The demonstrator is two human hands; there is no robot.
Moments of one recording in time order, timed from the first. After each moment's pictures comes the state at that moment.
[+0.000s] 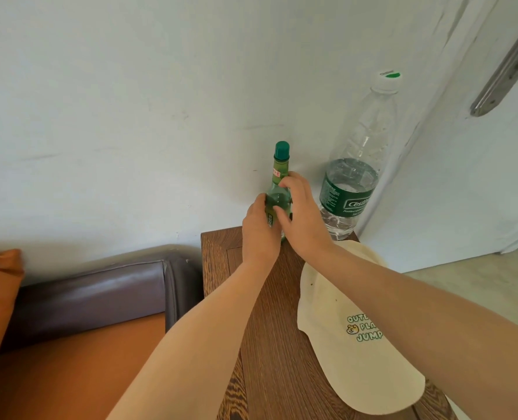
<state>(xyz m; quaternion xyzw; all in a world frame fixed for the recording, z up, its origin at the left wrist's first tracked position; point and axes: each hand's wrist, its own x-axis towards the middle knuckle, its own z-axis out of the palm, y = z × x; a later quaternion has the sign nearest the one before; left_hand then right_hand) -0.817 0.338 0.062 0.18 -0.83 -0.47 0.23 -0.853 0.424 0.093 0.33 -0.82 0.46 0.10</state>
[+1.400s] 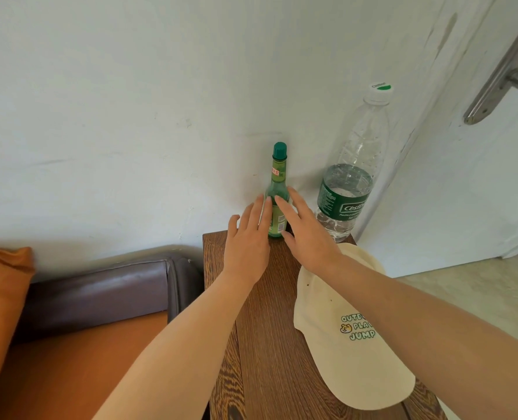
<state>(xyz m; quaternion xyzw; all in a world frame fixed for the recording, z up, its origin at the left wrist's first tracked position) -0.782 0.319 0.066 0.07 -0.98 0.00 0.16 -0.850 0.449 0.079 0.37 -0.89 0.27 0.04</state>
